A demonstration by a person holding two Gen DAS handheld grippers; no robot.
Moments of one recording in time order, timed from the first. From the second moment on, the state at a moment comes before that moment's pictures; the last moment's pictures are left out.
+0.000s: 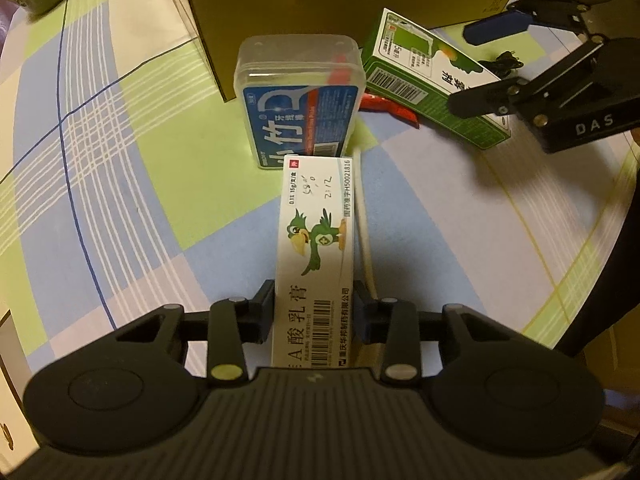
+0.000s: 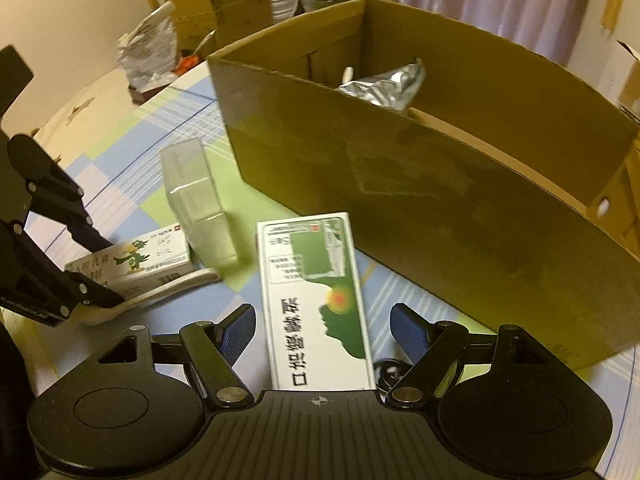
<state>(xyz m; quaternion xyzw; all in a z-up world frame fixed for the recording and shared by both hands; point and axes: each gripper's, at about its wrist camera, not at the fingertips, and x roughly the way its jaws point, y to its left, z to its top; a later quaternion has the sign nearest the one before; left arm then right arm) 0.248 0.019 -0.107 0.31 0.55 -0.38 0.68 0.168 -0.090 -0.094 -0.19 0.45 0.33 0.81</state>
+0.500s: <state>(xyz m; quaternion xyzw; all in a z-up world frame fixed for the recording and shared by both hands) 0.259 0.015 -0.100 0.29 0.55 -0.38 0.68 0.169 -0.072 -0.104 -0.22 0.46 0.33 0.80</state>
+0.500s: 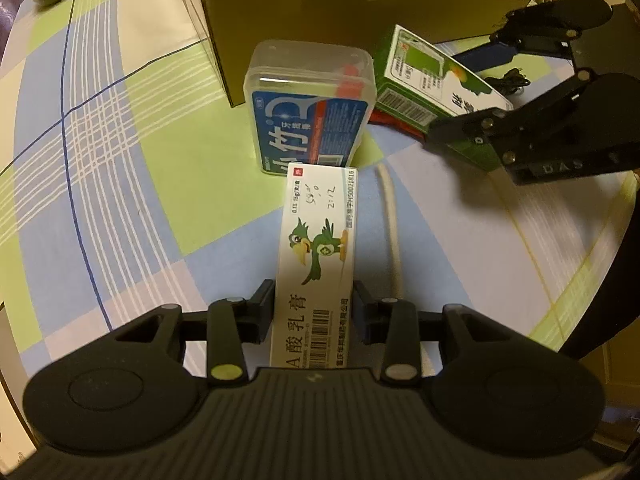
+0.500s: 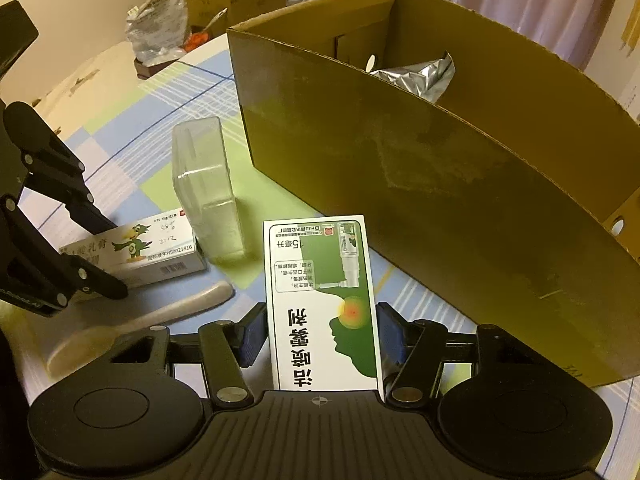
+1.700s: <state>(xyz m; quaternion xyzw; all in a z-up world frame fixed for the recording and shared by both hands) 0.228 0.043 0.005 0.28 0.51 -0.37 0.72 0.094 -0.135 -0.026 -0.14 0.44 0.27 0.84</state>
